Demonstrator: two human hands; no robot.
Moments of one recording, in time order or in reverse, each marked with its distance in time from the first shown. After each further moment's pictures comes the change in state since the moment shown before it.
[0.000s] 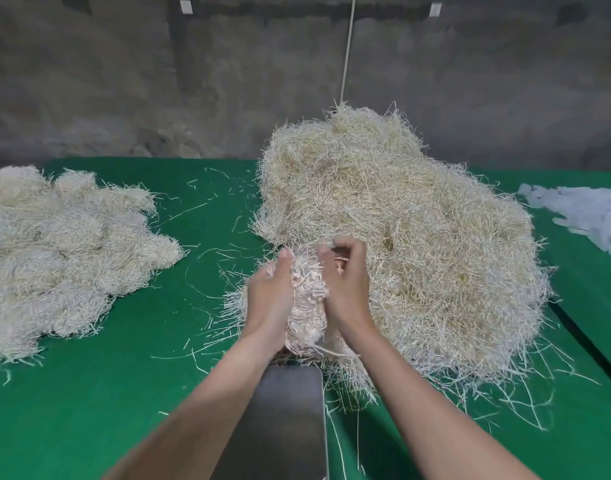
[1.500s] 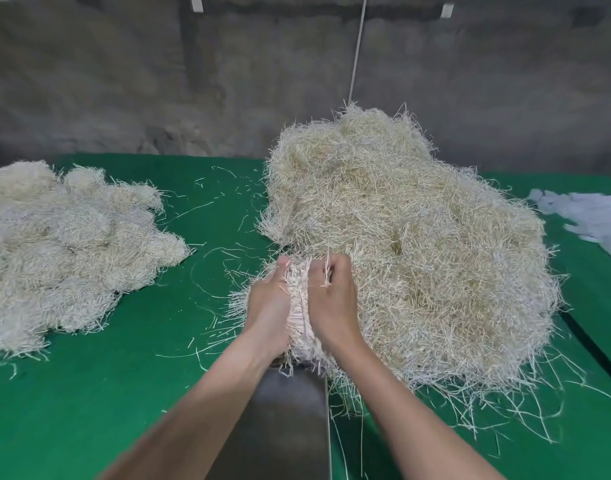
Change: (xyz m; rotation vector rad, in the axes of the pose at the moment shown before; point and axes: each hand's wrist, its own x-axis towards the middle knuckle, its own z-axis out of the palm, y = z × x) left_hand 0.002 0.002 -0.009 -0.187 -0.082 -0.158; right_hand -0.012 0.005 0.017 -0.126 -0.041 -0.038
